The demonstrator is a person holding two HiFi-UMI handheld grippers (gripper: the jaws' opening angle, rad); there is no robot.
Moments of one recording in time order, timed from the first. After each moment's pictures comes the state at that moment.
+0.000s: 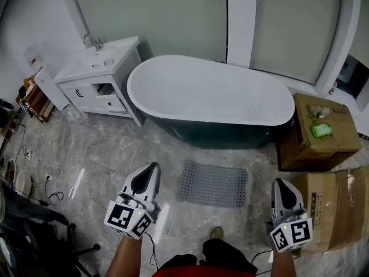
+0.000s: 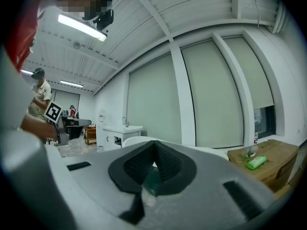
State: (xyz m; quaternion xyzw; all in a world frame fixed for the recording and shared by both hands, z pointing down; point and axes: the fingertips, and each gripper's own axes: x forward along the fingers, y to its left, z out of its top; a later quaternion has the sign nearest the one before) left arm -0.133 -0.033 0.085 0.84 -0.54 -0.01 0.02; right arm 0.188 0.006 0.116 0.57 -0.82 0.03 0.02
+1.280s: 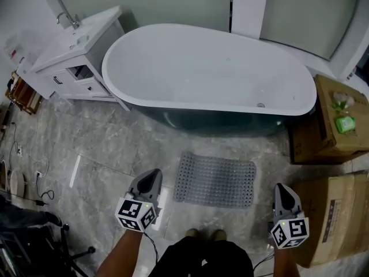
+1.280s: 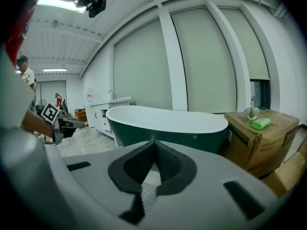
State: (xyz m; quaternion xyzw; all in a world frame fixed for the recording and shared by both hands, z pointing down) left arm -0.163 -0.176 0.402 0.83 -0.53 0.12 0.15; right arm 0.206 -0.123 0.383 0.59 -0.78 0.13 0.12
